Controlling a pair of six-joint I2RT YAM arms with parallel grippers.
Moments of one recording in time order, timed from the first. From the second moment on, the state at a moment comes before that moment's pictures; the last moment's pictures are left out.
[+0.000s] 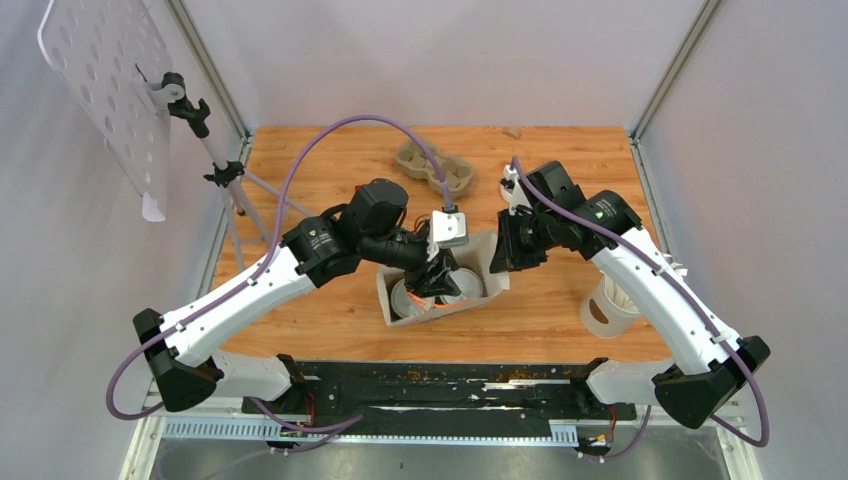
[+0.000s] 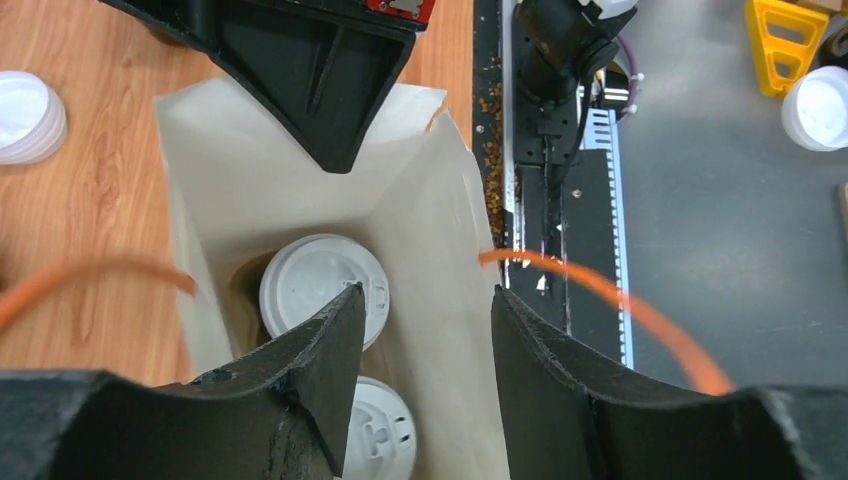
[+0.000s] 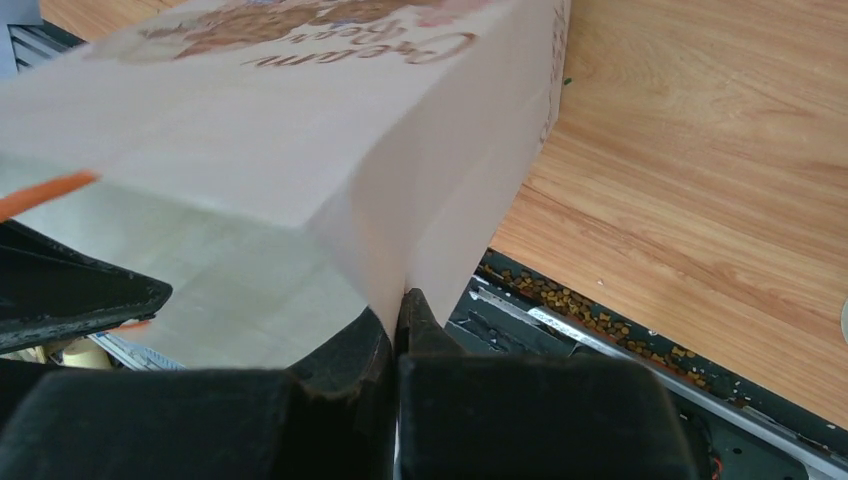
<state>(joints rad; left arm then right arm) -0.94 1.27 1.36 -0.64 0.58 0.25 0.61 1.27 1.47 -1.19 -0.25 0.46</state>
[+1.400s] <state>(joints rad) -0.82 1.32 1.88 -0.93 -0.27 0.10 0.56 1.38 1.83 -1.28 -0.06 0.43</state>
